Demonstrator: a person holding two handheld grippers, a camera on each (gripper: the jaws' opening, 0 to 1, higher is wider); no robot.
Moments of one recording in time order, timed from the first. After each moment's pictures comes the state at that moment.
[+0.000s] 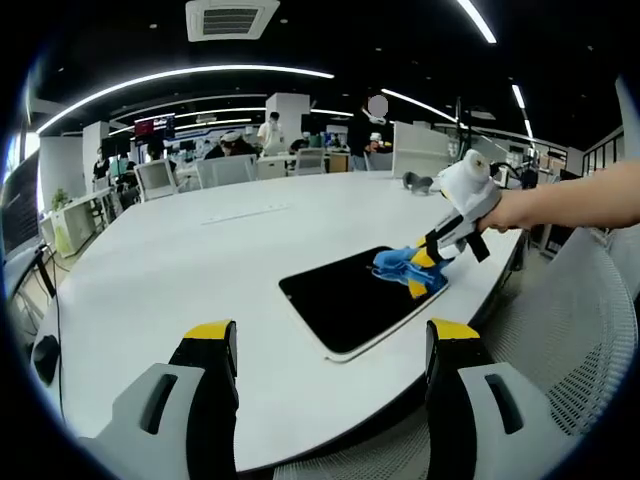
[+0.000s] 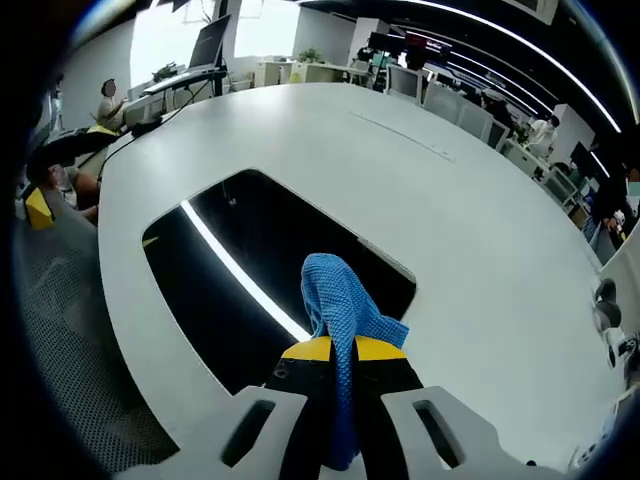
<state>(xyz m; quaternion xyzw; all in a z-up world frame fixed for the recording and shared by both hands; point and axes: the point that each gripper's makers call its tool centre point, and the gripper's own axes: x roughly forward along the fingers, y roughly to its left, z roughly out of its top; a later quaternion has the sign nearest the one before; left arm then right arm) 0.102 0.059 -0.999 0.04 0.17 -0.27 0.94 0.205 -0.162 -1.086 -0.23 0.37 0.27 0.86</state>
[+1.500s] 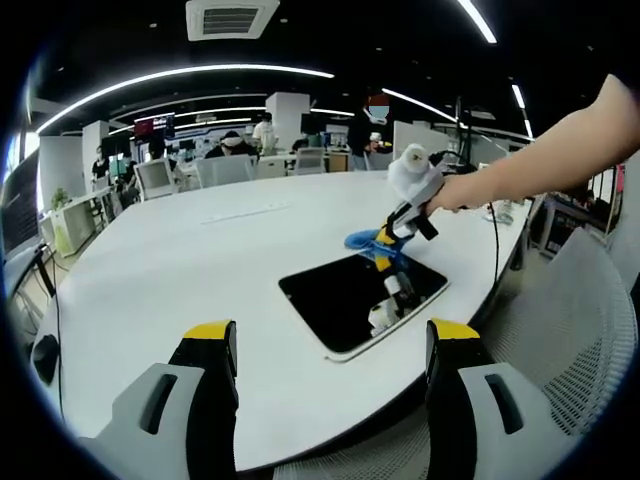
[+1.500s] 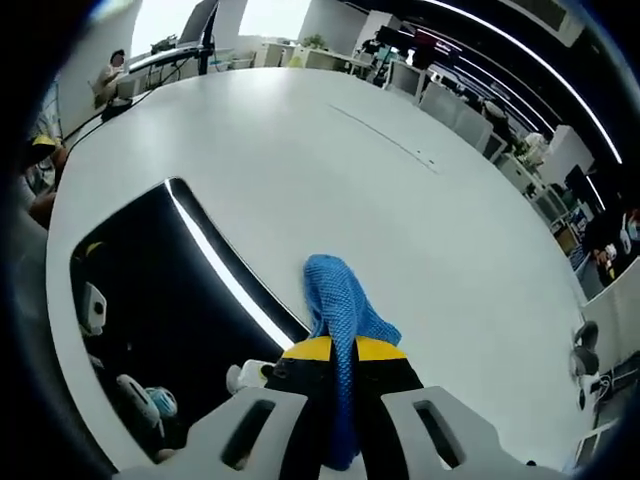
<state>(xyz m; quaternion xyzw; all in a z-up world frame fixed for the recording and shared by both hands) 0.102 0.059 -1.002 0.04 0.18 -0.28 0.94 0.294 -0.173 -1.088 -0.29 0.37 0.24 0.85</state>
